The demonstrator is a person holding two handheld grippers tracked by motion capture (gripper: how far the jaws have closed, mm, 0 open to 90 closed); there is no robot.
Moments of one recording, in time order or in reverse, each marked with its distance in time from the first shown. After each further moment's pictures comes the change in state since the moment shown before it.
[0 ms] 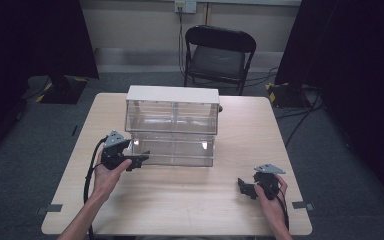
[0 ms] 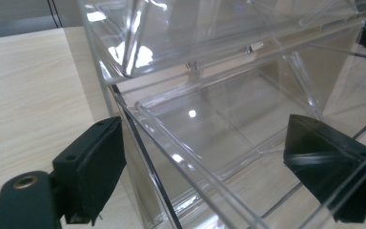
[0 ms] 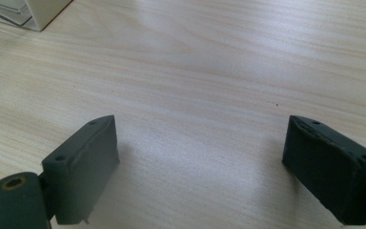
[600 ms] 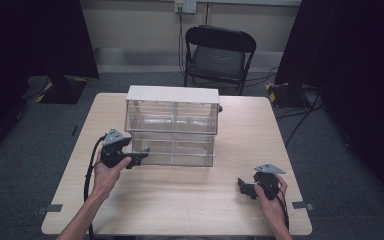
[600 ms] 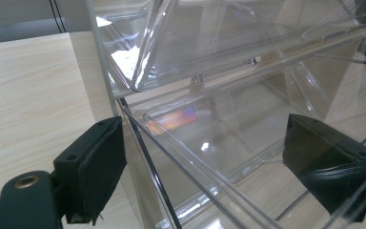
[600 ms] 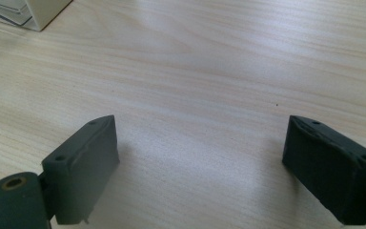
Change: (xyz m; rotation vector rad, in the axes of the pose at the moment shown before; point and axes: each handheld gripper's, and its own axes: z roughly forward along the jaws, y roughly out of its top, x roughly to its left) left arm 0.002 0.004 0.001 -0.012 0.002 -0.012; right arm 0.000 0.000 0.000 0.000 0.000 0.001
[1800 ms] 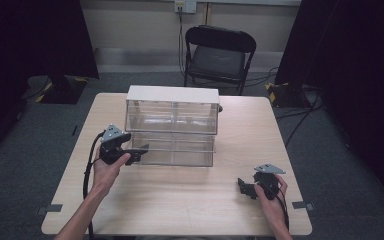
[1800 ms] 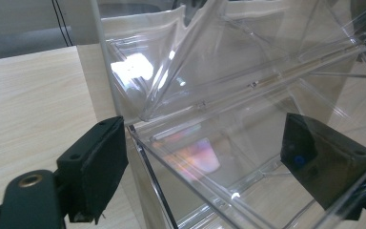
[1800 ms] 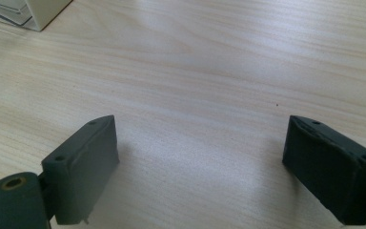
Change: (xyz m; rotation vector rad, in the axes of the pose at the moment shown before) left arm 0.001 0.012 -0.004 -0.022 0.009 0.009; right arm 0.000 0.000 0.000 0.000 0.001 -0.001
